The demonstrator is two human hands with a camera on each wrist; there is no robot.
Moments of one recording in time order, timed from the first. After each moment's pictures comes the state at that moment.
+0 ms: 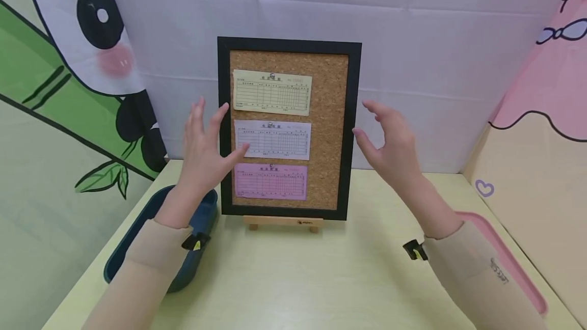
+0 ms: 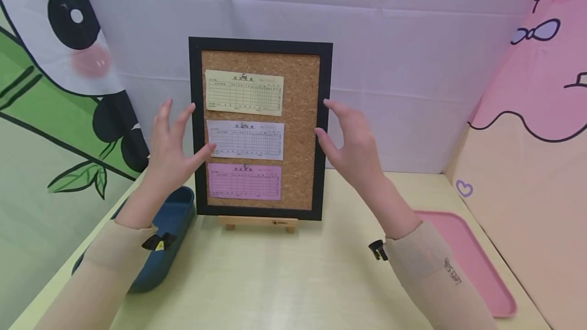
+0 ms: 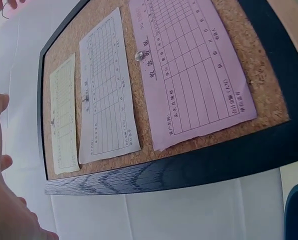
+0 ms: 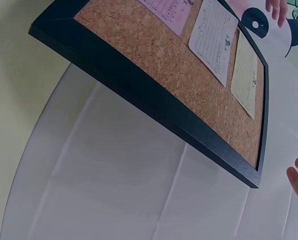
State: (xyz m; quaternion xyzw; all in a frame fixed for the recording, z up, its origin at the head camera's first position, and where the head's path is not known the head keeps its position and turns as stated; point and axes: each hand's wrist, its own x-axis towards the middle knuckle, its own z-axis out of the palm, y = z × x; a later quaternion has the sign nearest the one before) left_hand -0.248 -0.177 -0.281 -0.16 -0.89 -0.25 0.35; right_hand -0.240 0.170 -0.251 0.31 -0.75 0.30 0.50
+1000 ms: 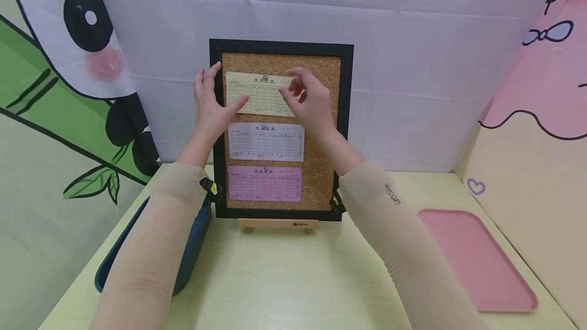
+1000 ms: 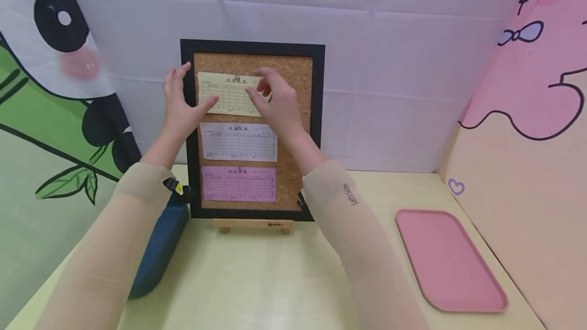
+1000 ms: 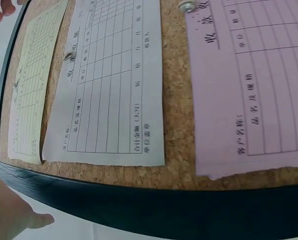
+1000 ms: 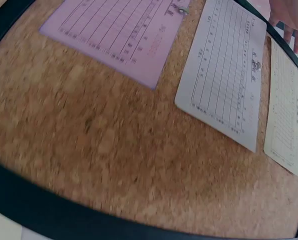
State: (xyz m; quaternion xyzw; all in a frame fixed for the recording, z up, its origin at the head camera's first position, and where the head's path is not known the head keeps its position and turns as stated) left_hand -0.344 -0.164 -0.240 -0.11 -0.83 -0.46 0.30; right_hand -0.330 0.062 -0.220 0.32 -0.76 0.39 0.41
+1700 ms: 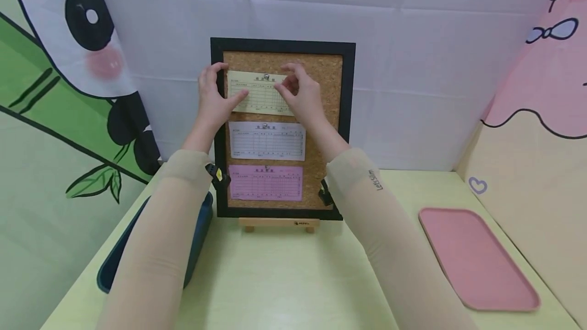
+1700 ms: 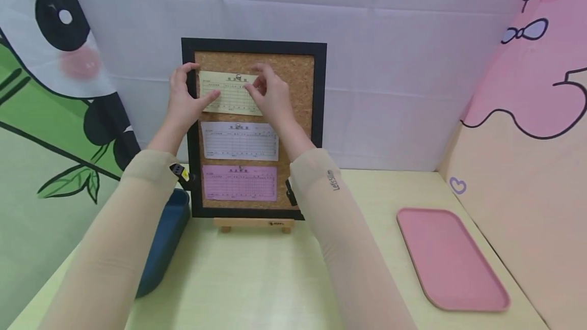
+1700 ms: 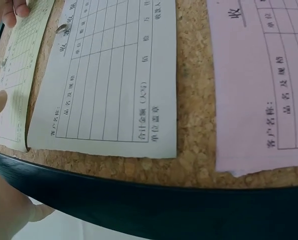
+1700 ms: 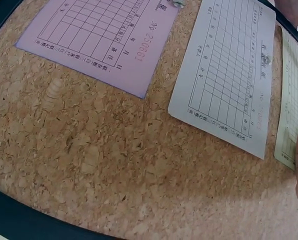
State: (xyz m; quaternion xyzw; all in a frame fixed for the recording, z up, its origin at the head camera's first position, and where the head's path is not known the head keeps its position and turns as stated) left_hand -0.367 -0.170 -0.233 -0.11 -0.85 -0.44 0.28; right_hand -0.354 0.044 -0.217 0.24 -0.81 0.43 0.30
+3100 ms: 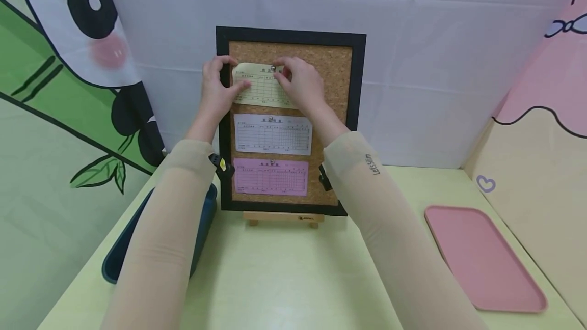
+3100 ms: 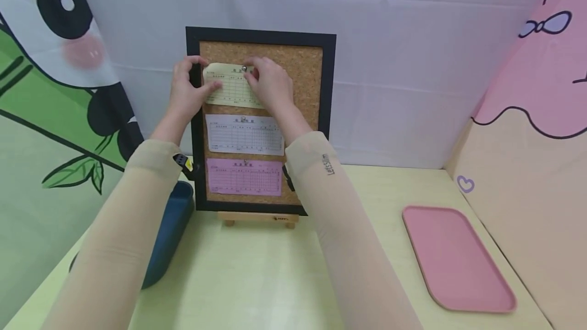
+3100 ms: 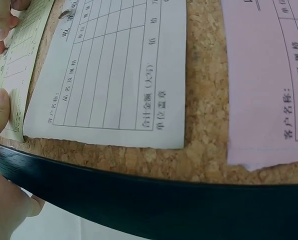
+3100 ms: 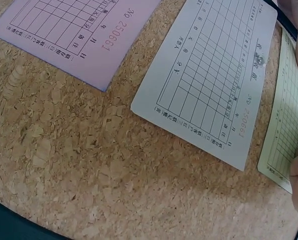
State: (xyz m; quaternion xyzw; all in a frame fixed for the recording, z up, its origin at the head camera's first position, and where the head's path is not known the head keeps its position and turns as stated) left_hand -0.373 -0.174 -0.229 -0.09 -0.84 -0.46 0.26; right_hand -0.363 0.025 -0.199 0.17 -0.92 0.24 0.25
